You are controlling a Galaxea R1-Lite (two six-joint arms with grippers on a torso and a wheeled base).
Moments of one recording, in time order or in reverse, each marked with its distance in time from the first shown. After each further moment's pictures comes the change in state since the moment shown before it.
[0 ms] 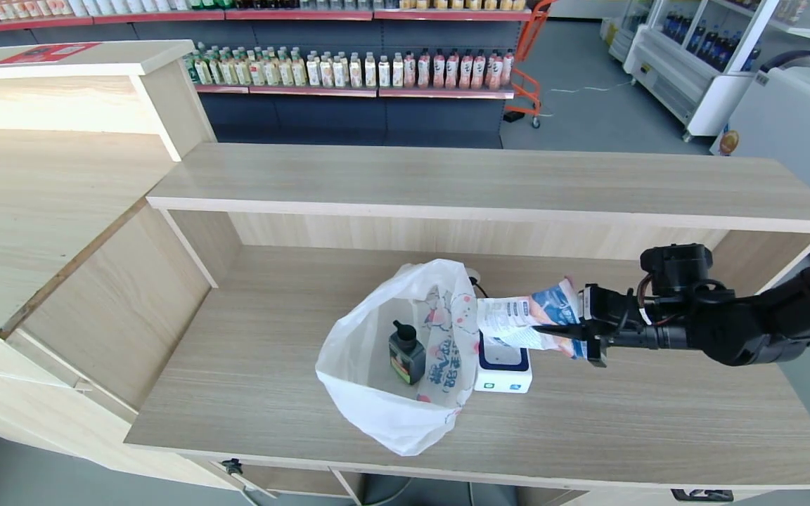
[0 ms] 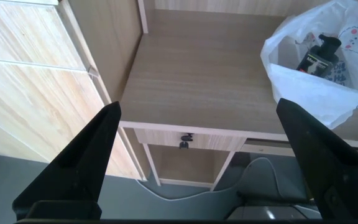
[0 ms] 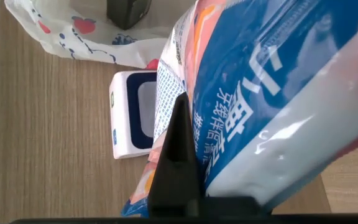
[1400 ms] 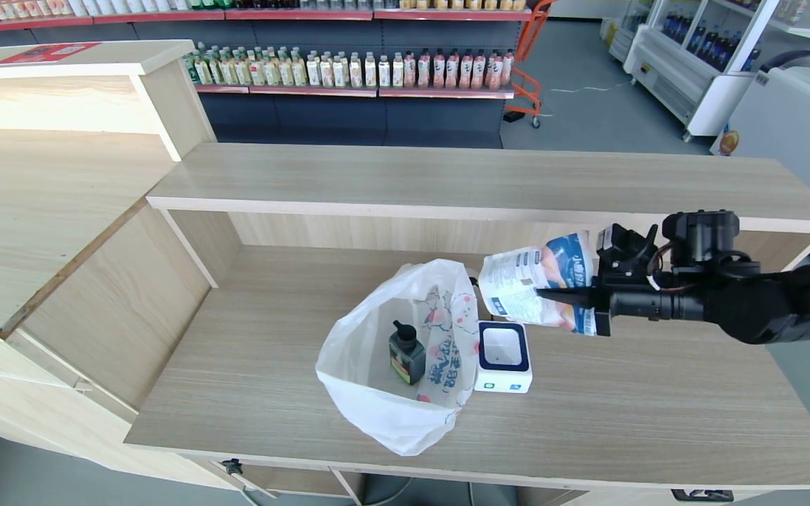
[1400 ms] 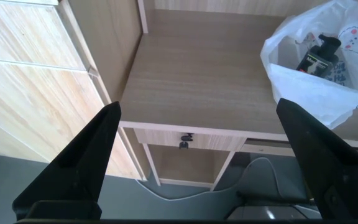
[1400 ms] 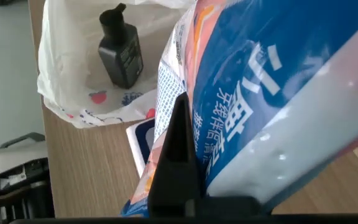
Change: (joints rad) left arm 0.000 0.000 0.000 0.000 0.000 0.000; right arm -0.004 -0.098 -0.058 -0.011 0.042 0.542
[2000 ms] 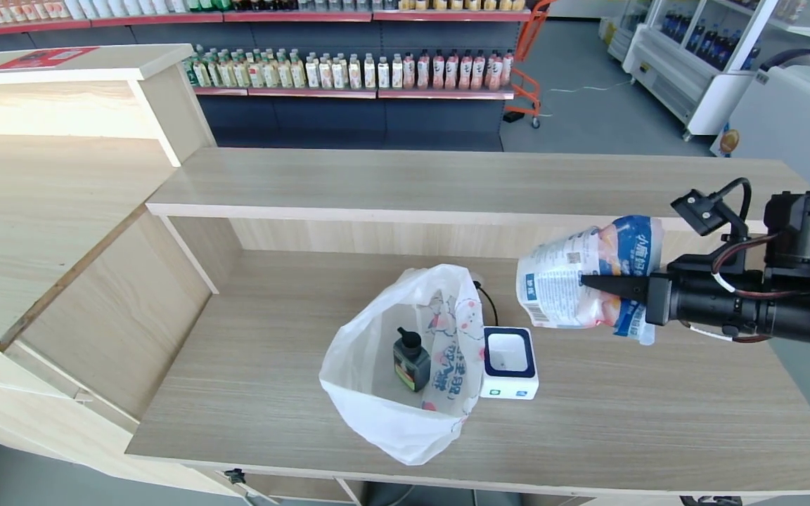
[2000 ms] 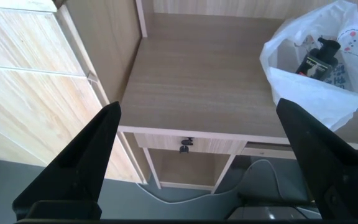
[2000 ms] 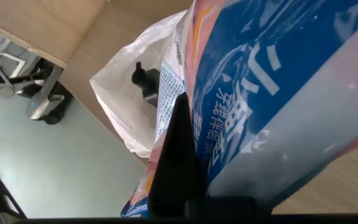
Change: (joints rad) left arm 0.001 0.000 0.000 0.000 0.000 0.003; right arm 0.042 -0.347 0.253 0.007 -0.261 0.714
